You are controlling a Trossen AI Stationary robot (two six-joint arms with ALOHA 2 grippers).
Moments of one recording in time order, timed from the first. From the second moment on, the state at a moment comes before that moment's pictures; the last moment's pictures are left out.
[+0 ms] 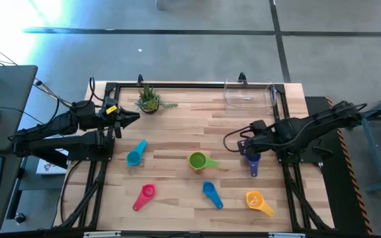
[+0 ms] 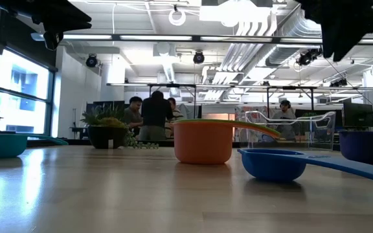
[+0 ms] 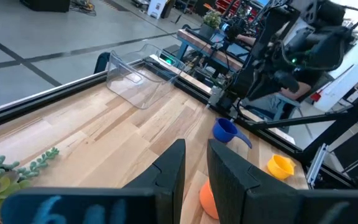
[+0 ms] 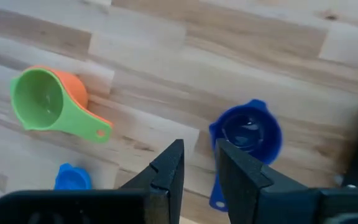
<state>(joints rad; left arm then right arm) 0.23 0.35 0.56 -0.40 -0.04 -0.43 0.31 1.21 1.12 -1.26 0.25 1.59</state>
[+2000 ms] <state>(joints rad) 0.23 0.35 0.56 -0.40 -0.12 -0.47 0.29 1.58 0.96 -1.02 0.04 1.30</state>
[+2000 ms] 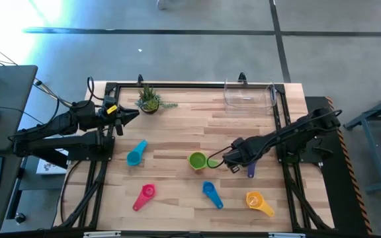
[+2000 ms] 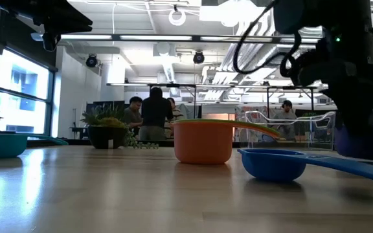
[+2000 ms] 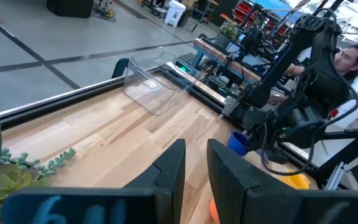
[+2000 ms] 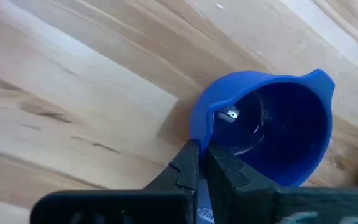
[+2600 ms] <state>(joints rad) 0.24 0.35 0.56 -0.40 -0.12 -0.47 0.29 1.58 1.33 -1.05 0.29 0.95</state>
